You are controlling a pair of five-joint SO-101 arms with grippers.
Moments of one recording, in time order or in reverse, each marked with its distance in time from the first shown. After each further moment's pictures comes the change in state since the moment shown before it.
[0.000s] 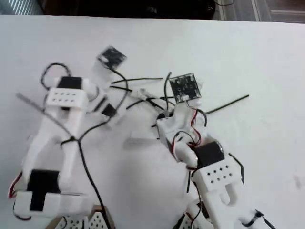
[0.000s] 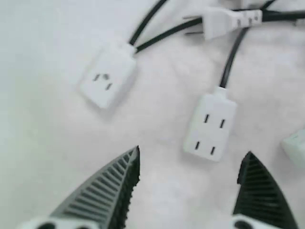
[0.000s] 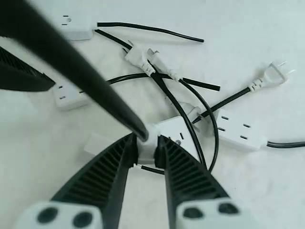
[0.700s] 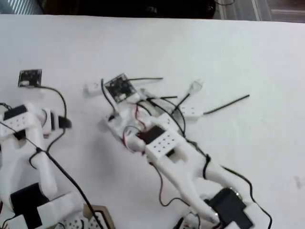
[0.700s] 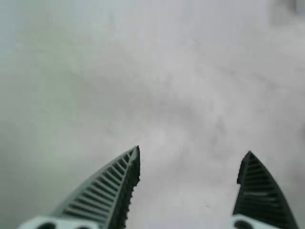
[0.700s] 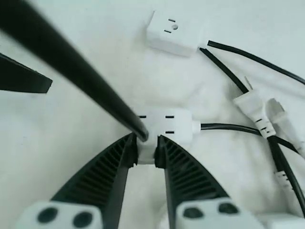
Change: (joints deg) left arm -28.4 -7.0 20.5 -9.1 15.6; right arm -18.5 39.3 -9.9 -29.8 0.0
